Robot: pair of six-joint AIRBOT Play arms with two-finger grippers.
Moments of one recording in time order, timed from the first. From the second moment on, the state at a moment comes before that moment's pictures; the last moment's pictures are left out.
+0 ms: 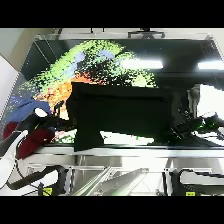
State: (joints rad) left arm 0.14 -1.29 0.63 1.00 -1.03 -1.20; right arm -0.42 -1.52 0.68 -0.88 1.33 1.00
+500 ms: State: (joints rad) left arm 0.14 -1.23 0.81 0.98 -1.33 -1.17; right arm -0.52 -1.48 0.79 -0.91 1.45 1.10
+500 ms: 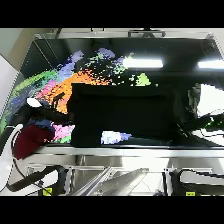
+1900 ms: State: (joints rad) left arm 0.08 -1.82 1.62 0.97 -1.26 -1.22; right arm -0.36 -1.63 1.10 -0.60 1.05 0.89
